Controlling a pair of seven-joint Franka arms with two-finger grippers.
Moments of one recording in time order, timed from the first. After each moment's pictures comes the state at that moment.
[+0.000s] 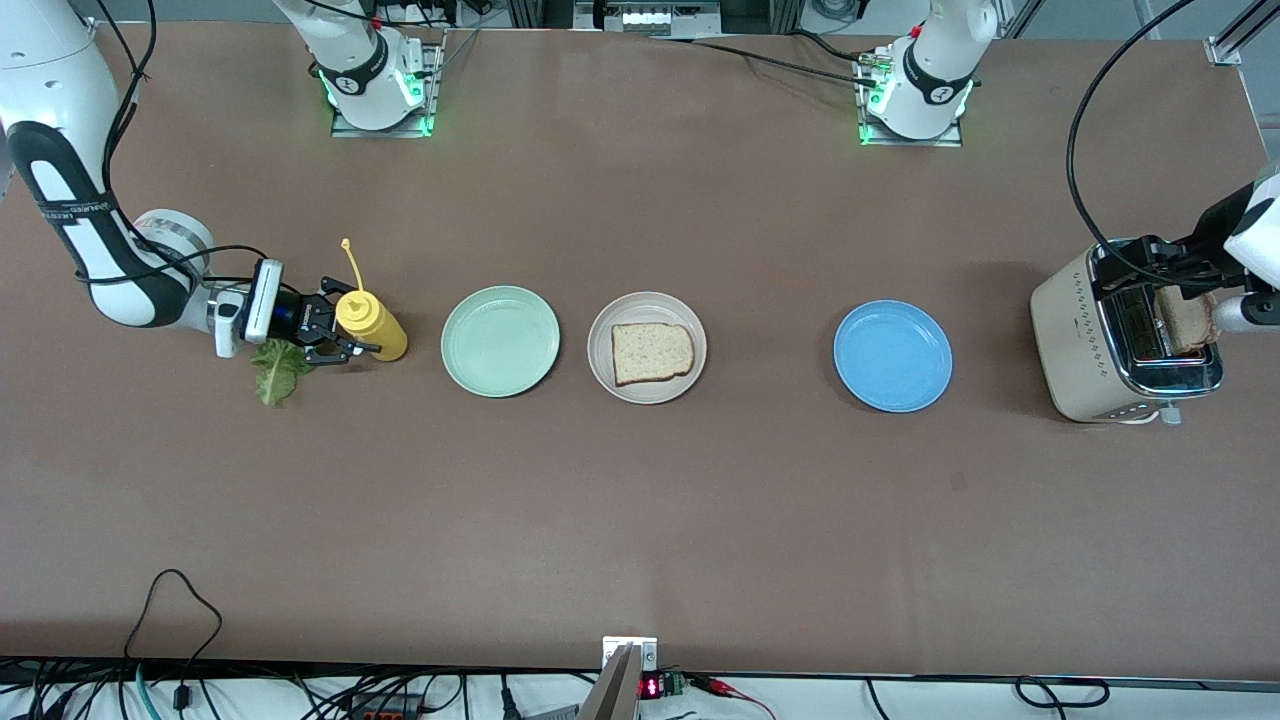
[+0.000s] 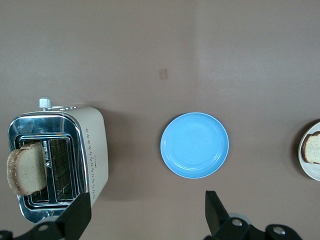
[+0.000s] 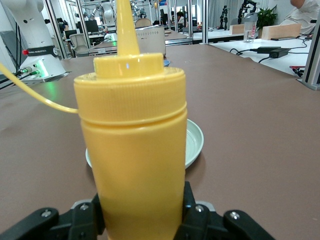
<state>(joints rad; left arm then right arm) 0.16 0.12 -0.15 -1.49 0.00 1.57 -0.02 -0.53 0.57 0.30 -2.14 1.11 1.93 -2.54</state>
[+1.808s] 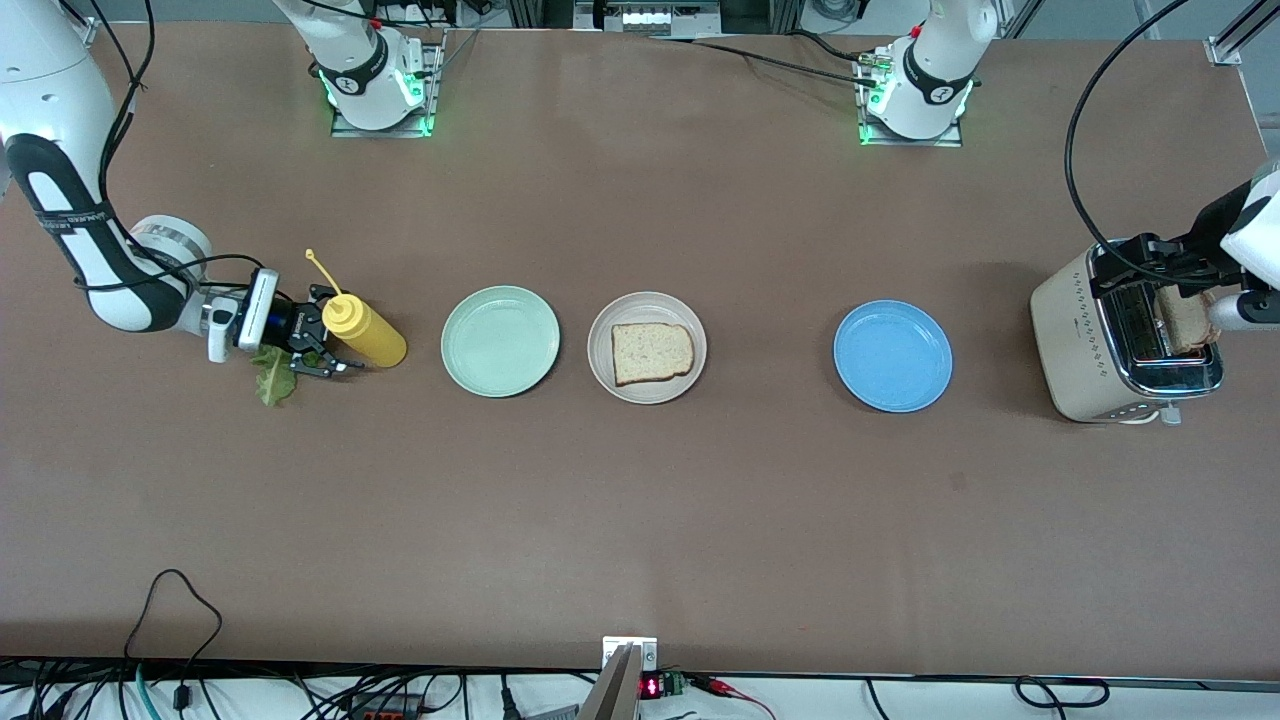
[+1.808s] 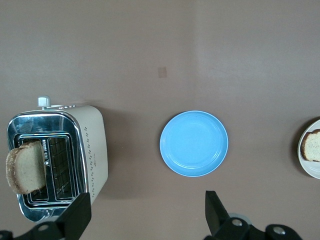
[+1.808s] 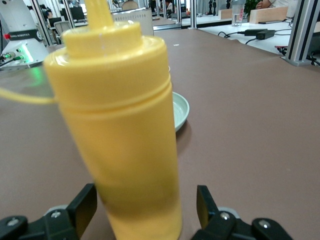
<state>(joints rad) 0.15 0.12 -0.15 -1.49 0.00 1.56 -0.02 -0.58 0.62 0.29 -2.12 1.07 2.00 -2.54</state>
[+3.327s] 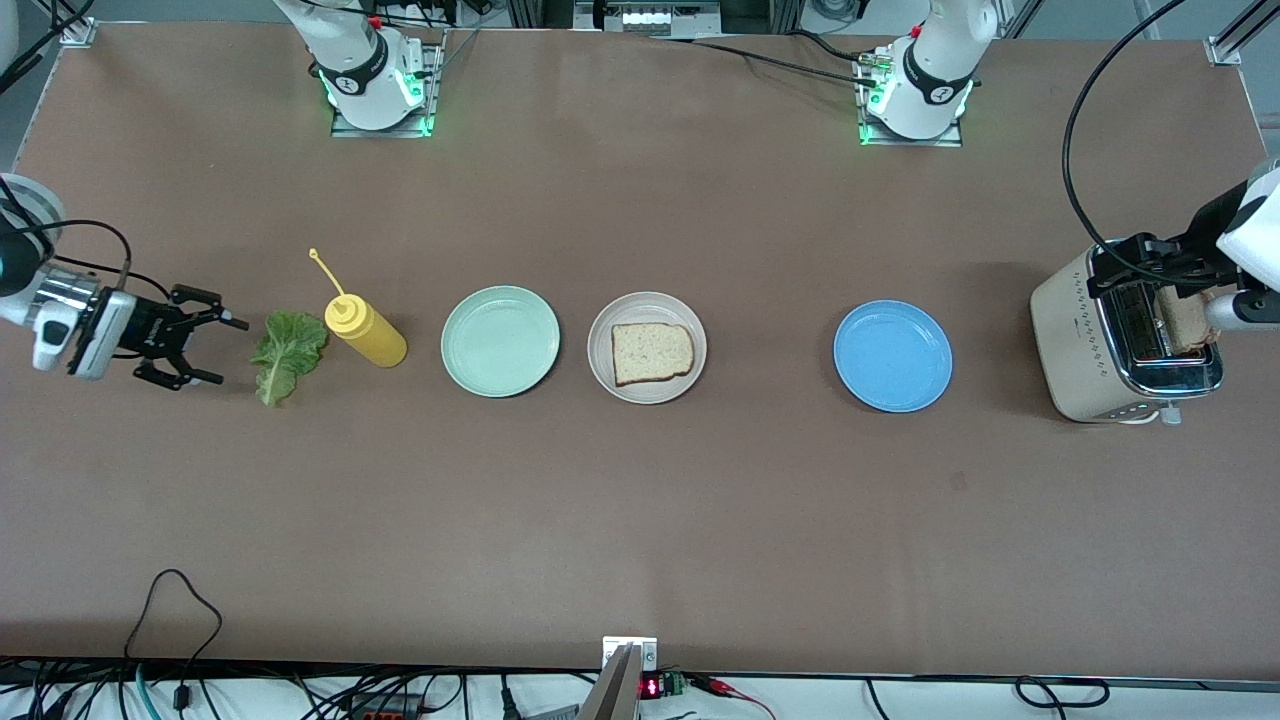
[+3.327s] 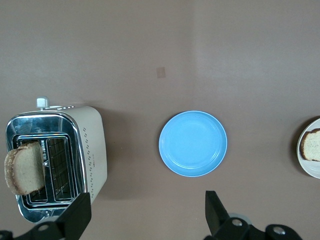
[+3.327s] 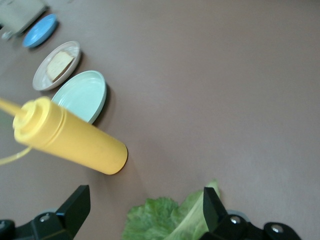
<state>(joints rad) 0.15 0.12 -0.16 -1.49 0.00 1.57 -0.02 -0.58 0.43 0.19 -1.91 0.70 2.00 -1.52</state>
